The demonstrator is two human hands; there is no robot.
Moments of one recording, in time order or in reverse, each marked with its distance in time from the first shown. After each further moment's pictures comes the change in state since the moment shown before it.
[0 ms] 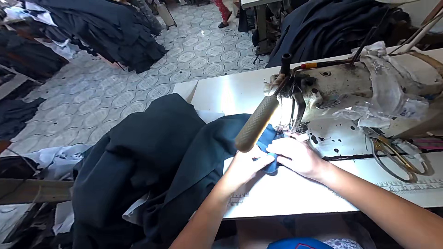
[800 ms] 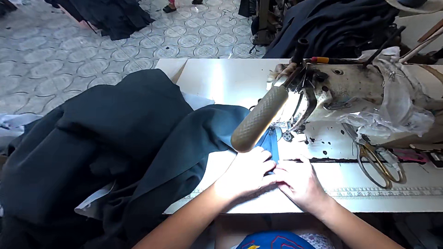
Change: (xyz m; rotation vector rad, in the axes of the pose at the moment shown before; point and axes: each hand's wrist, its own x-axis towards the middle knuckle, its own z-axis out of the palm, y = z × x) left_hand 0.000 -0.017 0.040 0.605 -0.066 0.514; right_hand -0.061 -0.031 0.003 -0.381 -0.030 0.087
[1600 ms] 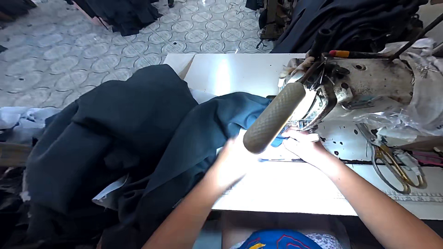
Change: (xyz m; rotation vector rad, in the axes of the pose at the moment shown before) left_hand -0.001 -0.019 -0.039 -0.138 -0.255 -0.579; right_hand 0.073 0.054 0.003 0.359 -0.236 0.381
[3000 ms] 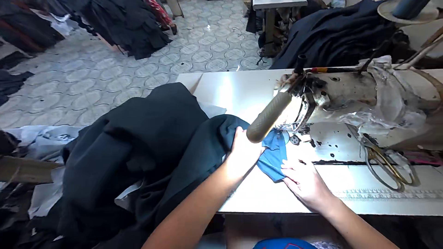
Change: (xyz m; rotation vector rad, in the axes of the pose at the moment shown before) left_hand 0.032 0.027 -0.010 0.339 -0.002 0.019; right_hand -0.086 -0.022 0.031 -0.256 0.146 -0.265
